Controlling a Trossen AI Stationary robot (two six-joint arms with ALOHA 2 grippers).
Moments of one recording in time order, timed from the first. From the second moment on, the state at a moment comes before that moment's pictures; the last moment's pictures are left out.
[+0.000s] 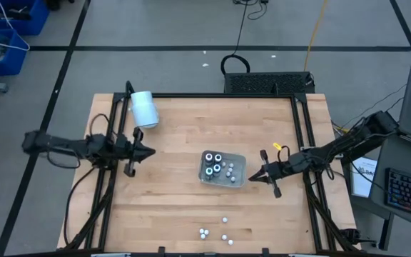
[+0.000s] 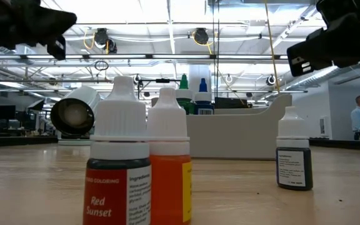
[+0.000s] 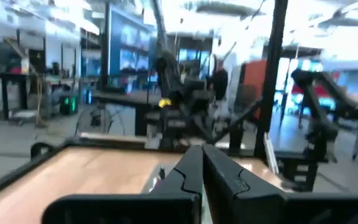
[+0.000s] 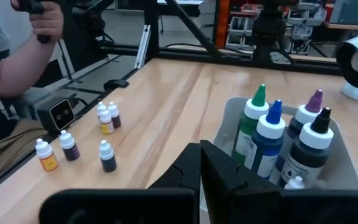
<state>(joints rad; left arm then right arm) -0.13 0.30 0.06 0.43 -0.06 -0.08 0.38 0.96 0.16 0.62 0.10 0.04</state>
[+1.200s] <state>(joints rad) -0.51 2.19 1.88 -0.55 -0.18 -0.01 0.38 0.94 0.16 0.58 0.10 0.02</state>
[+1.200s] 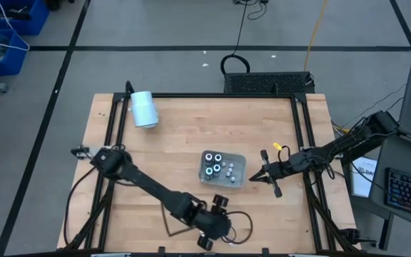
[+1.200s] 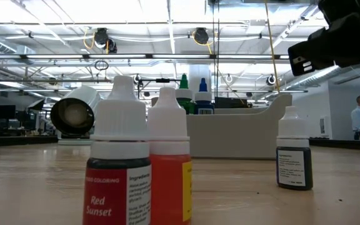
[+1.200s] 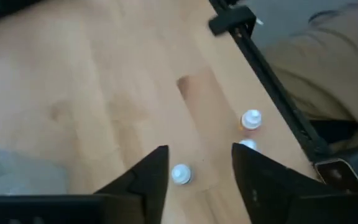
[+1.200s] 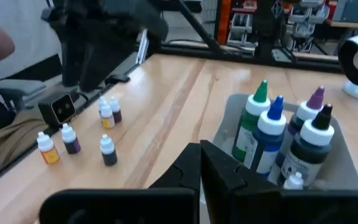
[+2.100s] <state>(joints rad) -0.49 2.26 1.93 -0.57 -0.16 0.02 0.39 0.94 0.13 0.71 0.00 0.01</state>
